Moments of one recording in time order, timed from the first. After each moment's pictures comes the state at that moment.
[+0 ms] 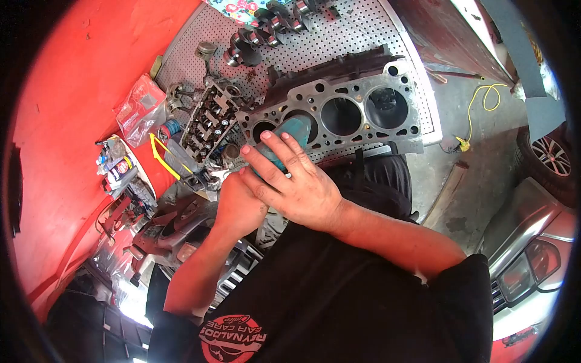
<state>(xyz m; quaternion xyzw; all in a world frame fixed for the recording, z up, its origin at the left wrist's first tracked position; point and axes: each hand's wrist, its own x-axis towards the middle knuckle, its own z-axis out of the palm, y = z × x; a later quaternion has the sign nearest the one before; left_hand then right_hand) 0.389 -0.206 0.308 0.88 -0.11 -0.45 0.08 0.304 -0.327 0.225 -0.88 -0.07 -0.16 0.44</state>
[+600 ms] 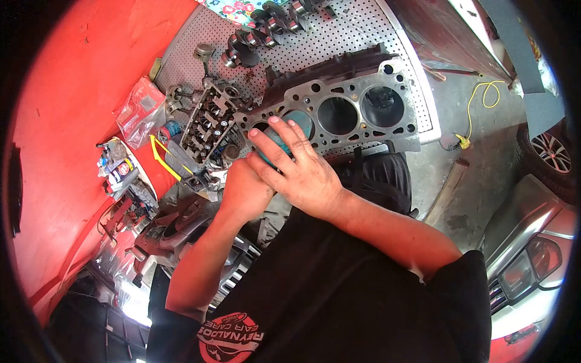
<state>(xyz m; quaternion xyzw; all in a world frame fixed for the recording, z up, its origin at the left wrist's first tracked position) 0.399 -0.221 0.287 0.88 -0.09 -0.46 0.08 0.308 -0.333 0.205 -0.88 -0.06 -0.13 0.45</state>
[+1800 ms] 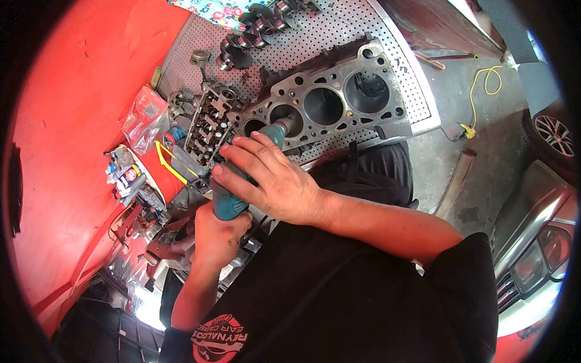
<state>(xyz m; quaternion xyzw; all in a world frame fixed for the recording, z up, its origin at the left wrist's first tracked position) 0.365 -0.212 0.376 0.88 0.12 -0.43 0.16 0.305 -0.315 0.221 -0.78 -0.05 -0.24 0.58</state>
